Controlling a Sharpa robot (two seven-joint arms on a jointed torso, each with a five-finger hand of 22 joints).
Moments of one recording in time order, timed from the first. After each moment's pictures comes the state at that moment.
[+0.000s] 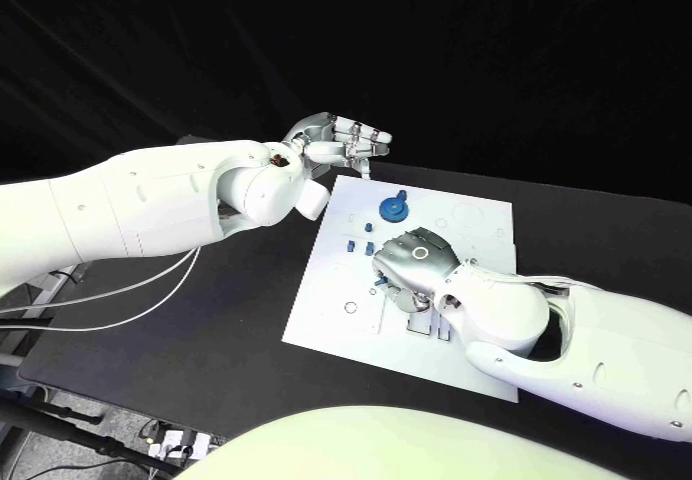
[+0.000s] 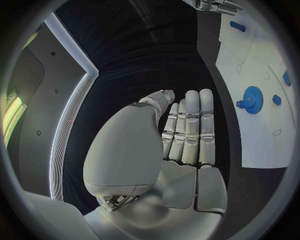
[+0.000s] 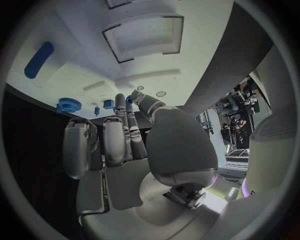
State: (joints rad) left arm 1.27 -0.87 -0.03 1.51 -0.13 -0.24 0.21; left_hand 1.47 -0.20 0.41 0.15 0.32 1.00 0.19 0.13 0.07 0.98 0.13 0.41 0.11 1.07 0.04 0.91 0.40 0.18 0.96 0.13 0.88 0.71; right arm 1.15 -0.57 -0.17 1.73 -2.10 -0.11 -0.38; right_hand 1.27 -0.11 0.44 -0.02 0.14 1.14 0.12 0.13 0.13 1.23 0.05 0.15 0.16 1.46 -0.02 1.27 1.24 0.06 1.46 0.08 1.36 1.31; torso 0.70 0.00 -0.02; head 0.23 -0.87
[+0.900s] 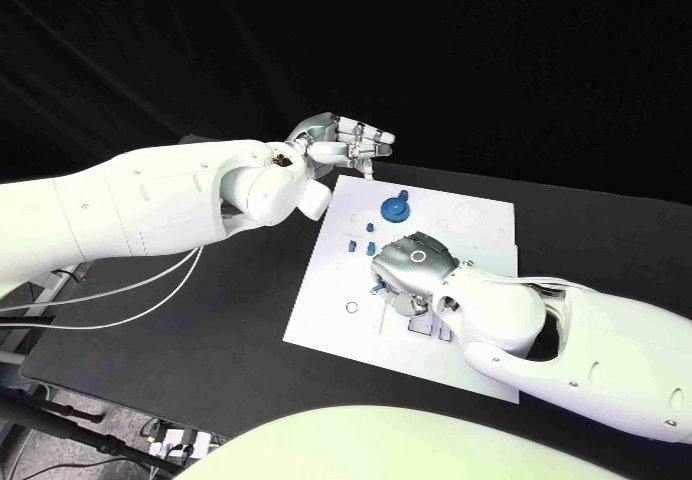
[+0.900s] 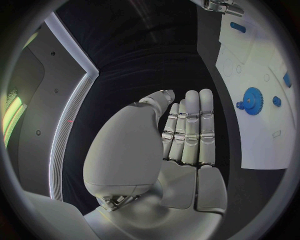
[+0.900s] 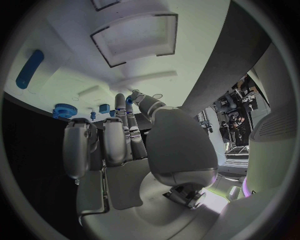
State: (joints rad) left arm 1.27 -0.87 -0.03 1.51 -0.13 -0.24 0.21; left_hand 1.47 -0.20 0.41 0.15 0.32 1.00 0.19 0.13 0.07 0.98 0.12 0.41 0.11 1.07 0.04 0.91 0.40 0.18 0.96 0.13 0.88 0.71; right arm 1.15 -0.56 -0.17 1.72 -2.07 -0.11 -0.37; right_hand 1.26 -0.11 0.44 -0.01 0.14 1.14 0.12 0.13 0.13 1.23 0.05 0.15 0.16 1.46 -0.02 1.28 1.24 0.06 1.46 0.08 1.36 1.31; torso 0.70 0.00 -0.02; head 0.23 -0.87
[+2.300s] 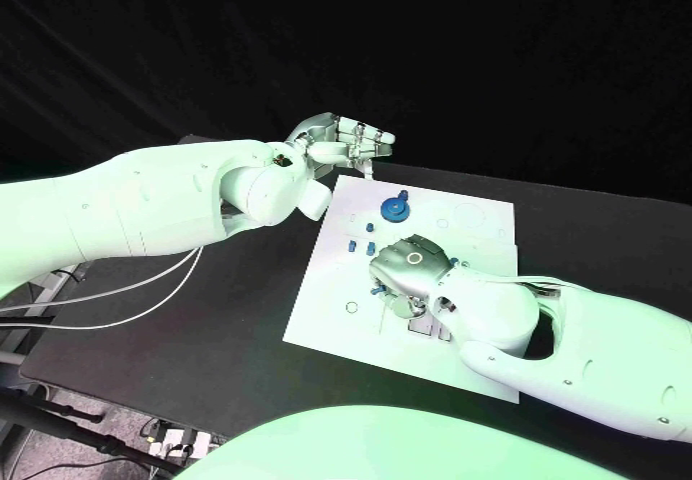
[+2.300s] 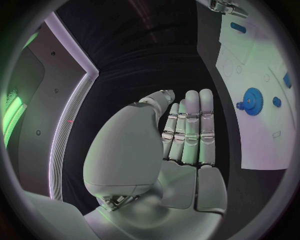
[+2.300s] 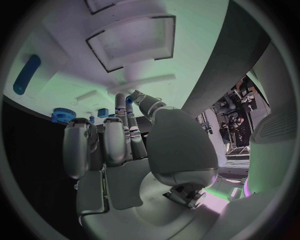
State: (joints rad) left arm 1.27 -0.87 -0.03 1.51 -0.13 -0.24 0.21; left_hand 1.47 -0.20 0.41 0.15 0.32 1.00 0.19 0.13 0.07 0.98 0.12 0.41 0.11 1.07 0.04 0.91 0.40 0.18 0.96 0.13 0.88 0.71; right arm 1.15 -0.55 -0.17 1.71 -2.07 -0.08 -0.36; right_hand 1.26 -0.11 0.44 -0.01 0.14 1.14 0.12 0.13 0.13 1.24 0.05 0.15 0.16 1.46 -0.02 1.28 1.24 0.06 1.46 0.08 1.36 1.31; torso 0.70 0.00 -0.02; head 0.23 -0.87
